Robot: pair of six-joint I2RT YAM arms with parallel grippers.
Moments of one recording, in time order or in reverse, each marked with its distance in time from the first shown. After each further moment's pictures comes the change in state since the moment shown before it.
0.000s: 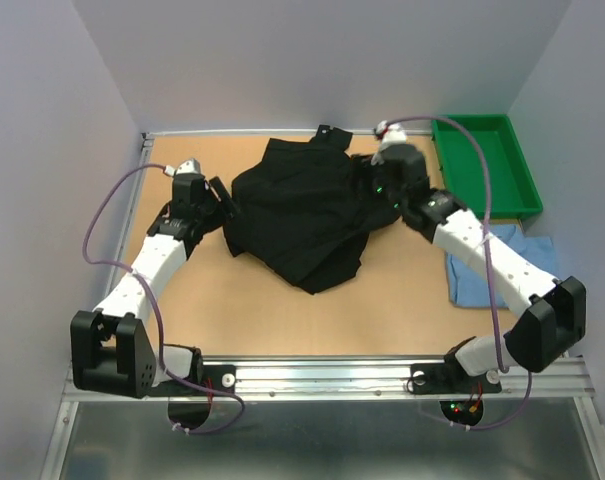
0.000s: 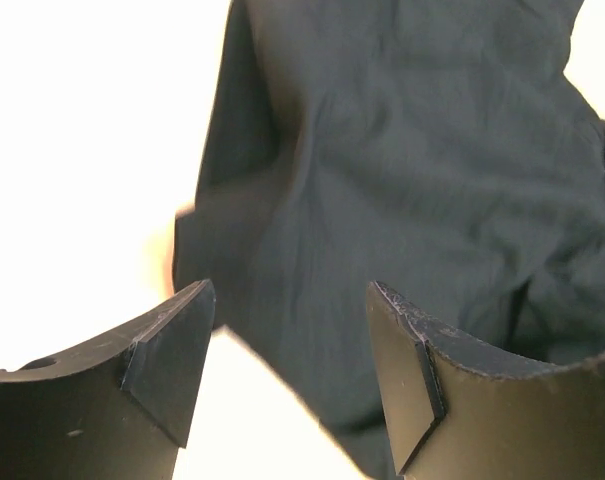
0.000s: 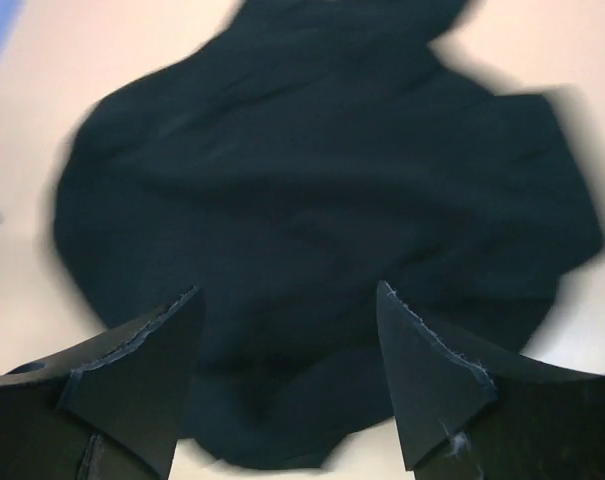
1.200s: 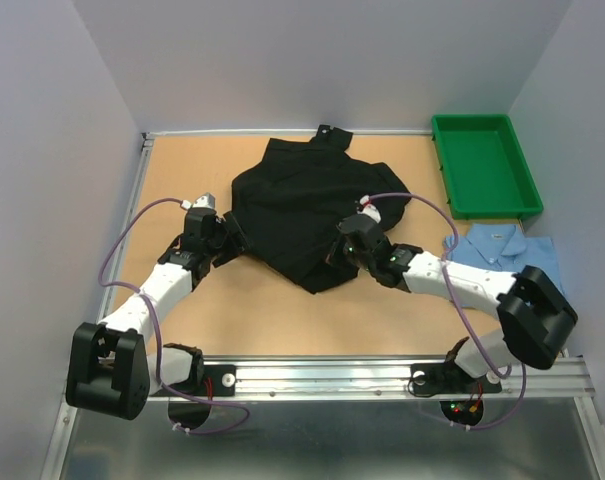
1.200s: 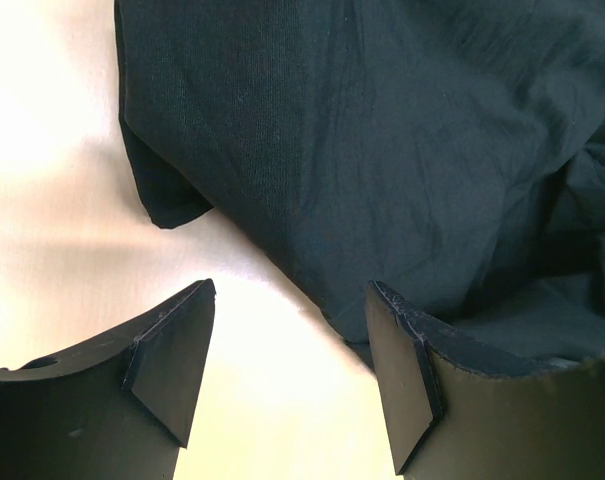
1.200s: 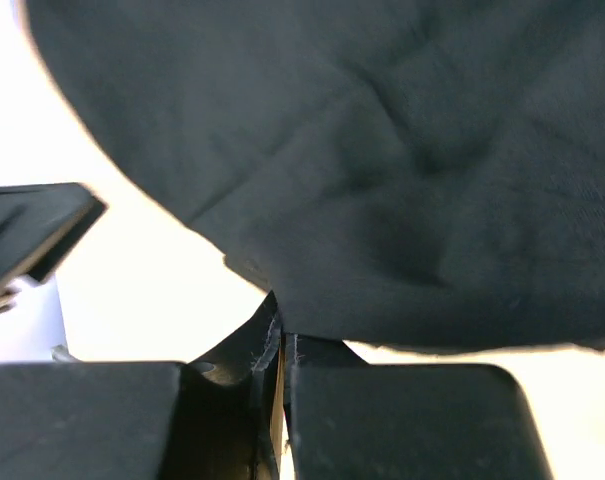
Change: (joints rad) left arm -0.065 -0.152 -0.369 0.141 0.117 -0.096; right arm 0.390 0.048 -0.487 0.303 0.028 0.784
